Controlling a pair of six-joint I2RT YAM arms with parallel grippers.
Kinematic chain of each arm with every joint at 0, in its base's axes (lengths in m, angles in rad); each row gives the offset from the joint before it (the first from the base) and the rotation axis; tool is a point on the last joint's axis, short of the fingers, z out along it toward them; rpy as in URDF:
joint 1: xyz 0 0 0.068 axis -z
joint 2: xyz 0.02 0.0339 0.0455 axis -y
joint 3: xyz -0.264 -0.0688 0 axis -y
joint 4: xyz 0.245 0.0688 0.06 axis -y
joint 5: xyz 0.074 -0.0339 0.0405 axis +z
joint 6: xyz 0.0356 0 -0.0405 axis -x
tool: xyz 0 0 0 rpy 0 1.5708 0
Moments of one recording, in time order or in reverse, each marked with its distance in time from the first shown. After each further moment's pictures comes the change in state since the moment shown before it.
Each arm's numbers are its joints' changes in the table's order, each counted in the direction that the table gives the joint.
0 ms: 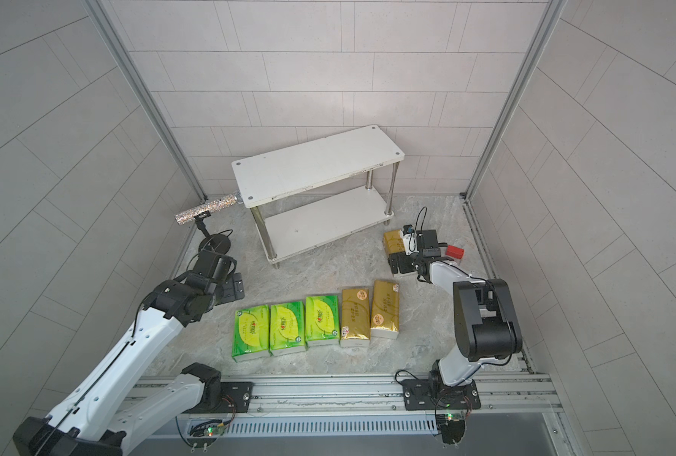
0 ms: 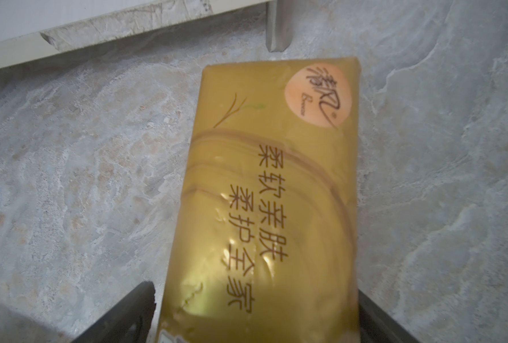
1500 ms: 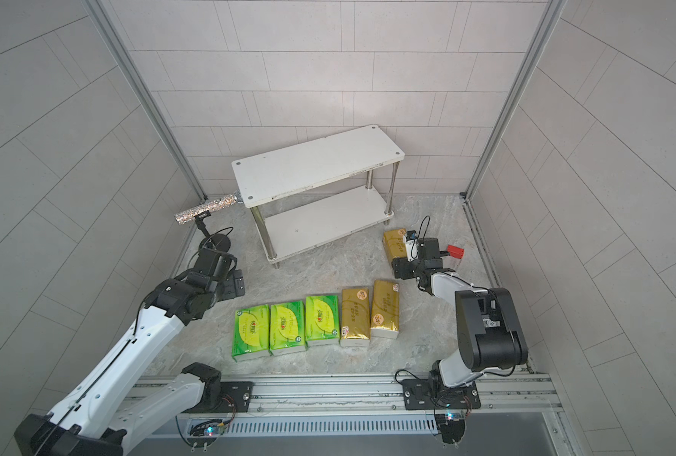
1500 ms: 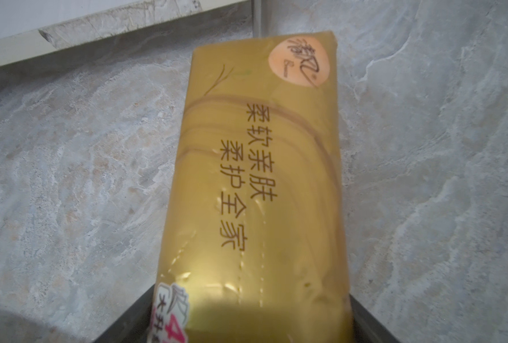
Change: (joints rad) left arm 0.000 -0.008 0.000 0.045 0.022 -0.027; right arm -0.002 0.068 -0.127 0.119 -0.034 -0.040
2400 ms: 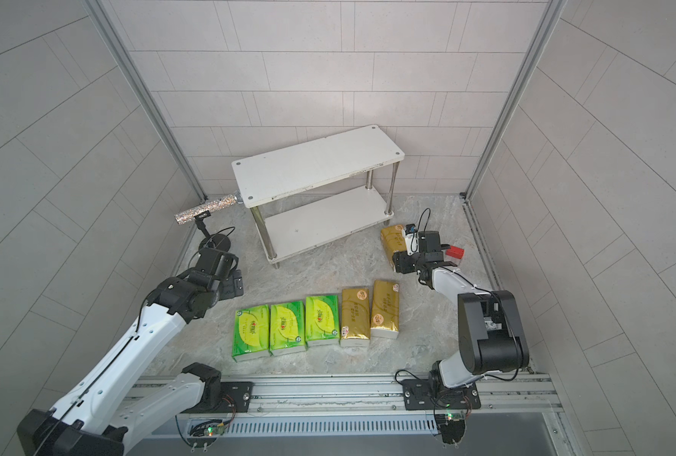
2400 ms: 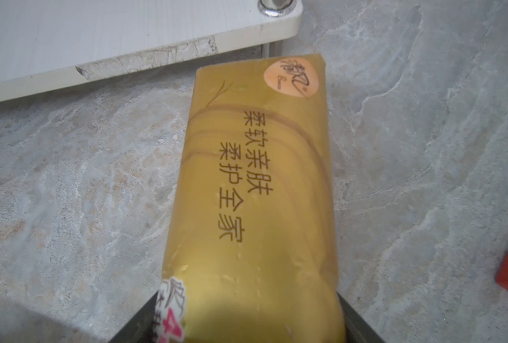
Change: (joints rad) left arm 0.000 -0.025 0.003 -0.002 0.049 -0.026; right arm 0.000 0.029 0.091 -0.096 0.021 0.035
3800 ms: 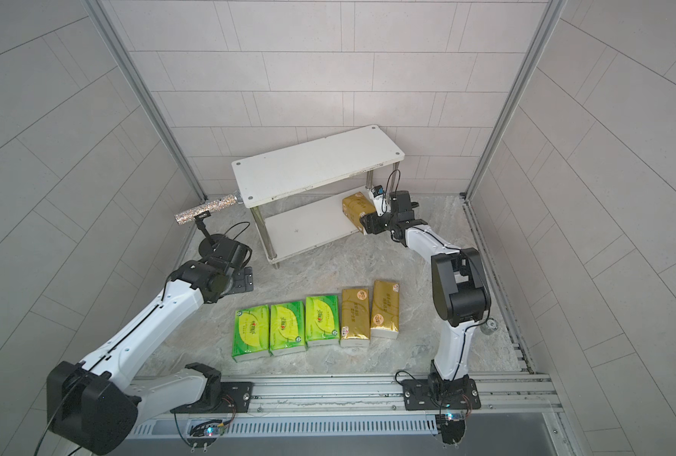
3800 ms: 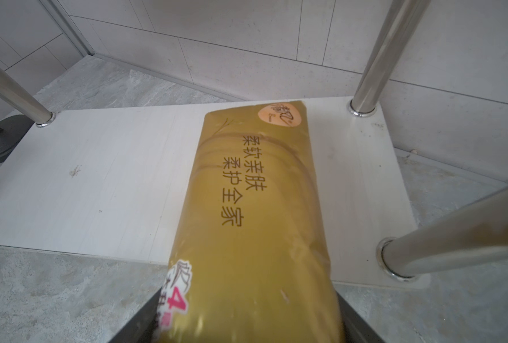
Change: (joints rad) left arm 0.000 -0.194 0.048 0.021 -0.053 0.019; right arm -0.144 -0.412 0.597 -0.016 0.138 -0.016
